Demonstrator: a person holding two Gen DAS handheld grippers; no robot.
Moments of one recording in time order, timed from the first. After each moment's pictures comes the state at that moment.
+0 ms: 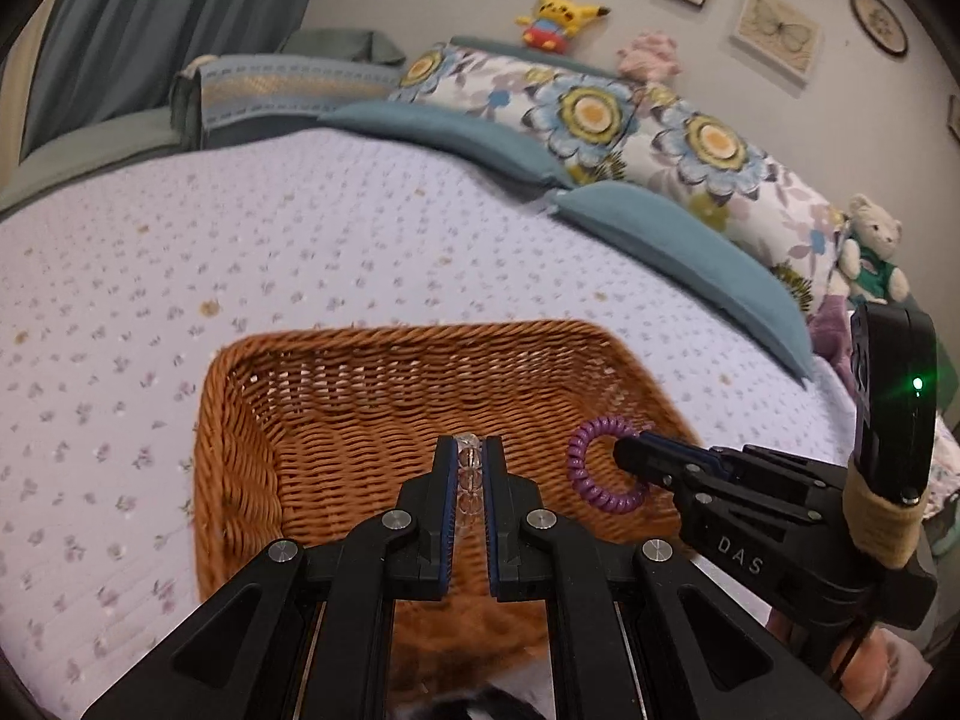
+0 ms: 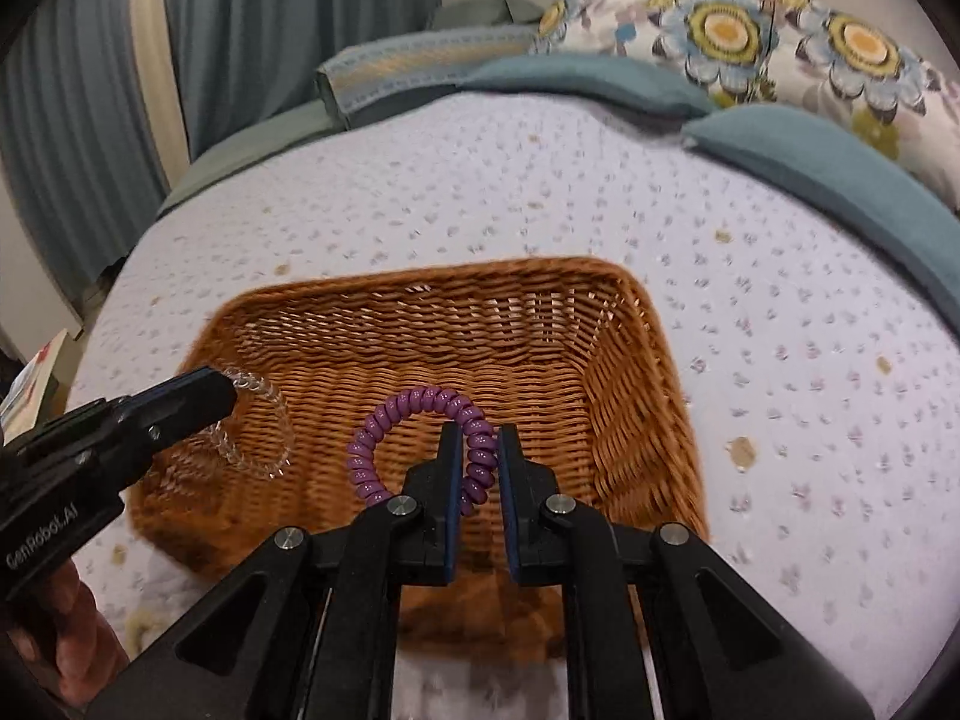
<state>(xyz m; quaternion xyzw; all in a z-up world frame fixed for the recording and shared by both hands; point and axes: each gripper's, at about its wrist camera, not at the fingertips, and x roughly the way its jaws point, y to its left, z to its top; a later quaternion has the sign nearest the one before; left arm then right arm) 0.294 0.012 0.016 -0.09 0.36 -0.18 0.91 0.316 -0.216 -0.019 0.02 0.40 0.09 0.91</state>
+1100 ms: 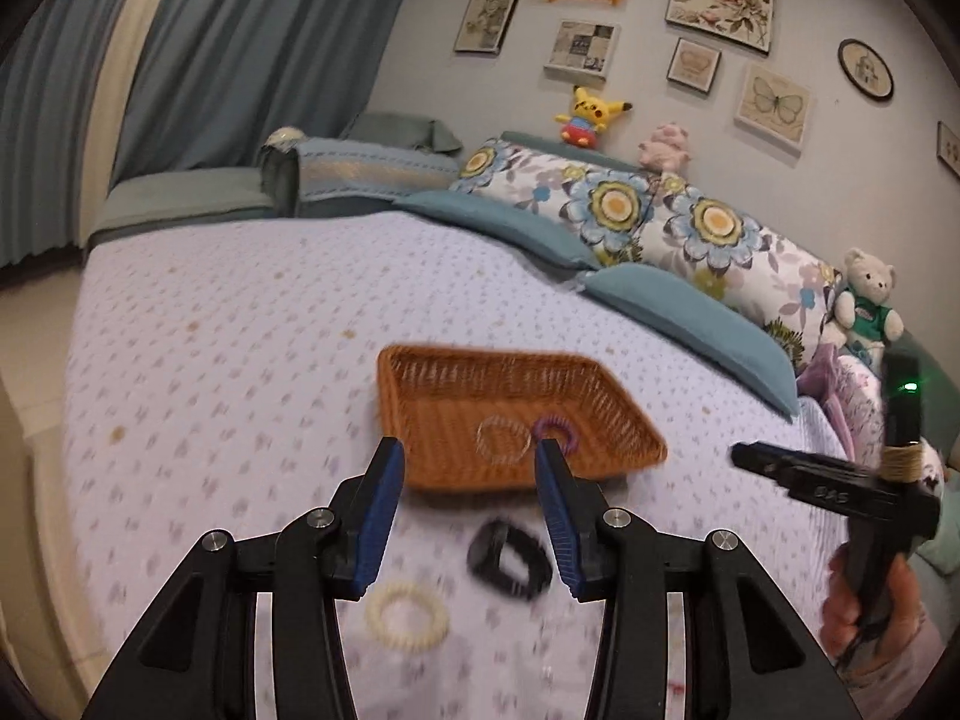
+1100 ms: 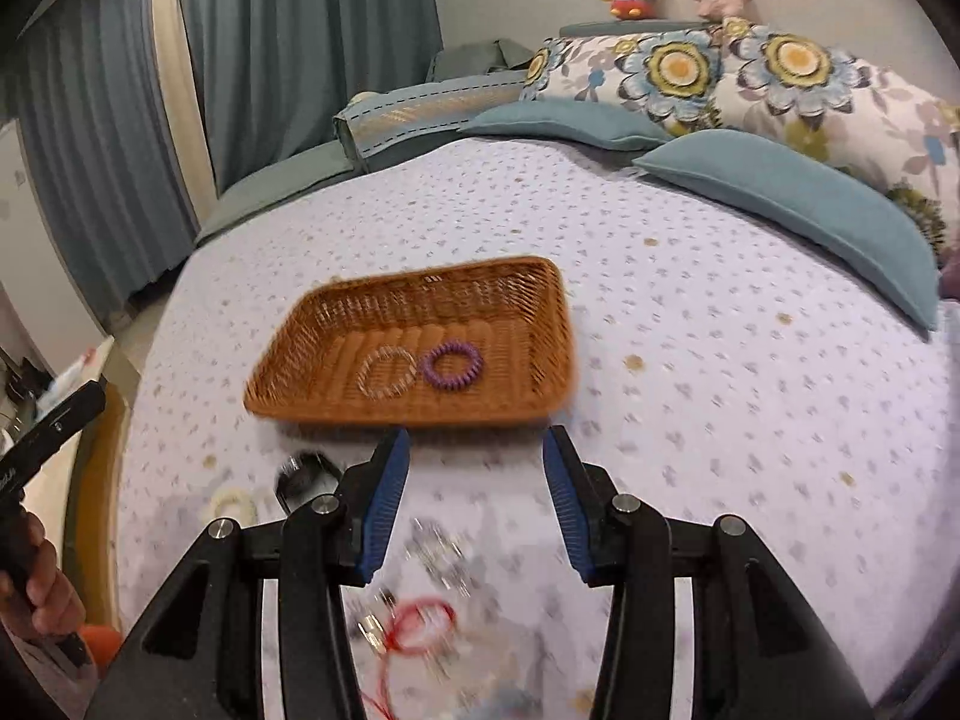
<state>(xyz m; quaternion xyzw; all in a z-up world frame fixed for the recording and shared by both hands) 0.093 0.089 0.084 -0.11 0.27 -0.11 0.95 0.141 -0.261 0.054 0.03 0.35 0.08 0.93</state>
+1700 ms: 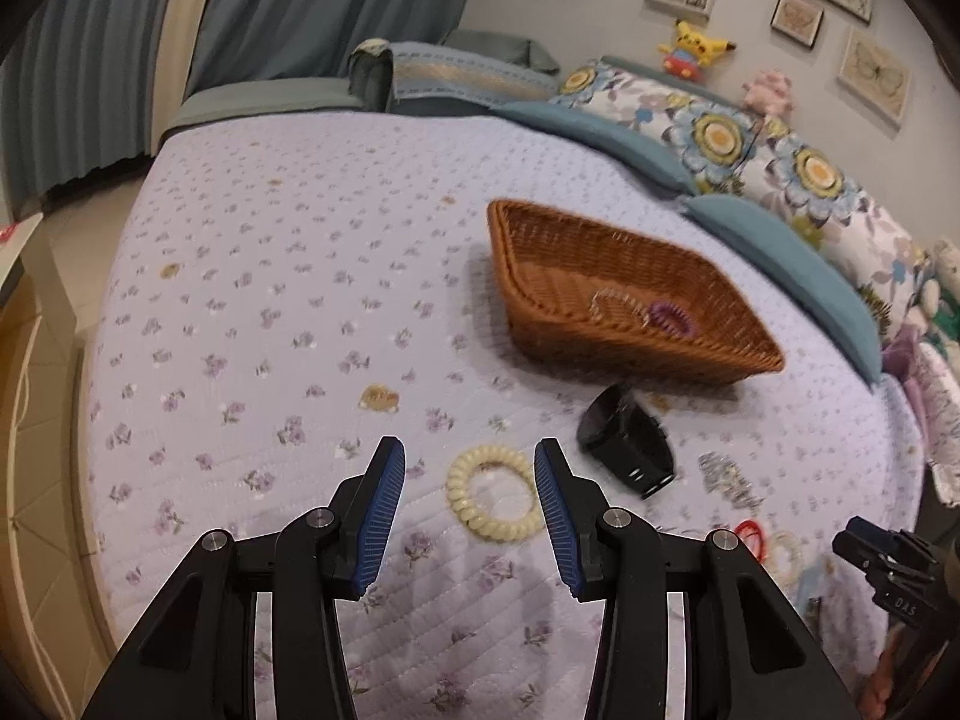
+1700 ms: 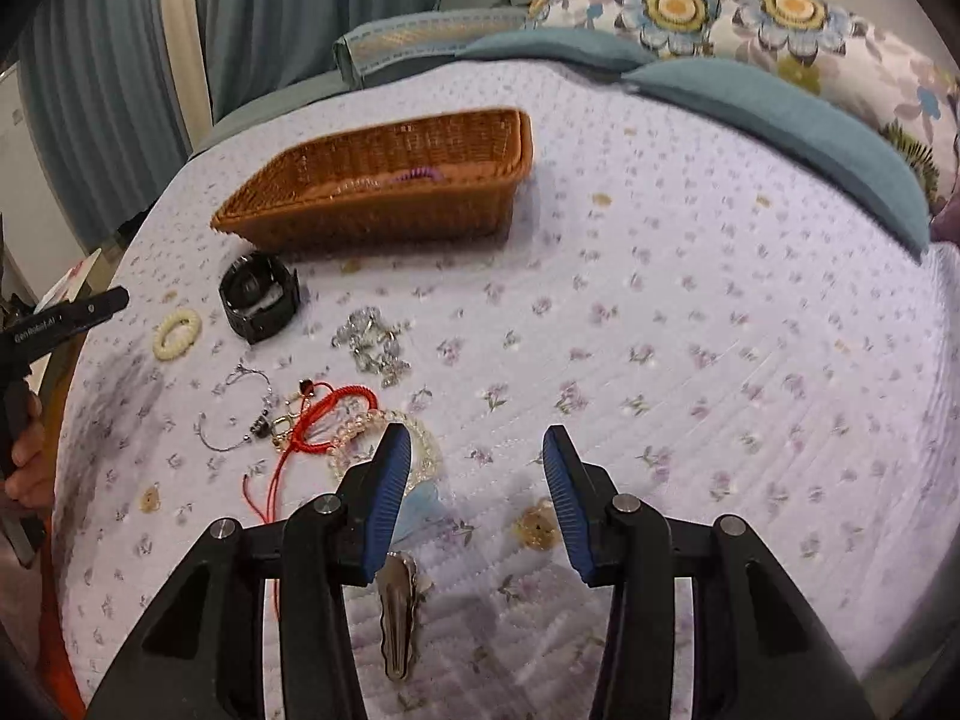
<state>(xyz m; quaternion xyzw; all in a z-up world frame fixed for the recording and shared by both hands) 0.098 0.103 -0.011 -0.12 0.37 -0.01 0.92 0.083 -0.289 -0.042 0.00 0.42 0.09 0.90</state>
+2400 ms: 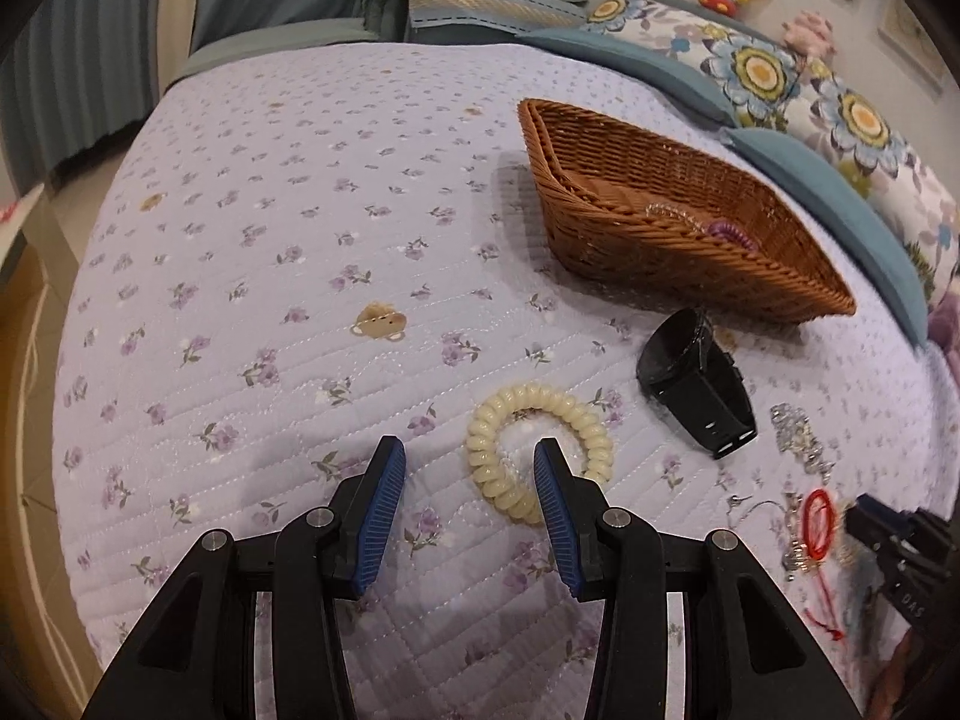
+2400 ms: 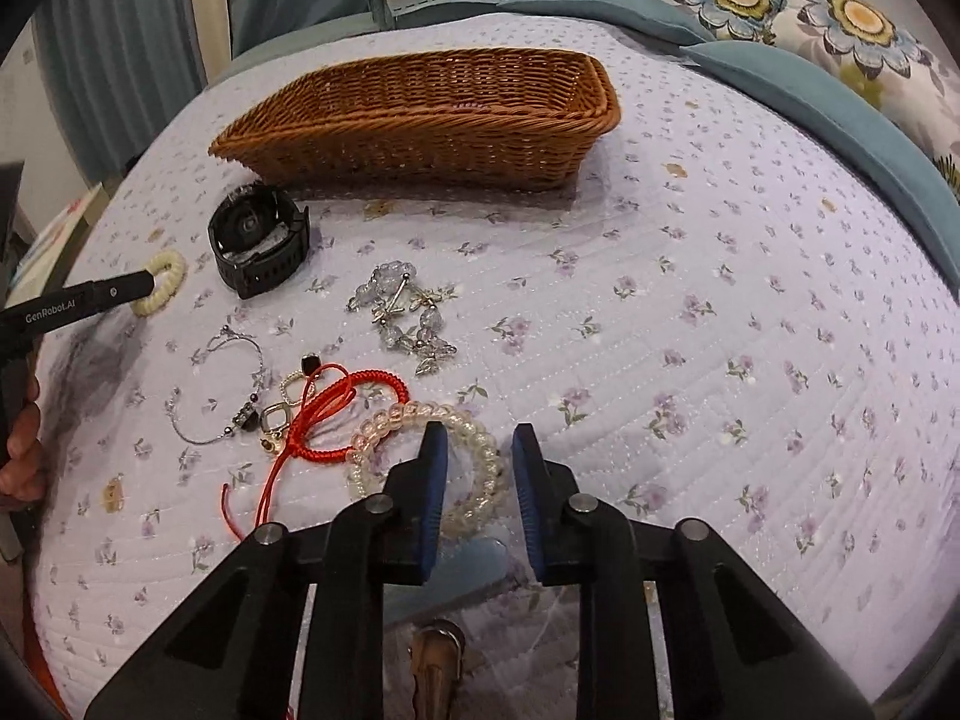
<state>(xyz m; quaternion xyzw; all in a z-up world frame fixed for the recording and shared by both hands) 0.130 0.088 -0.052 -0.09 0.45 0.02 0.89 0.117 -0.248 -0.071 -0.06 0.46 0.11 0.88</state>
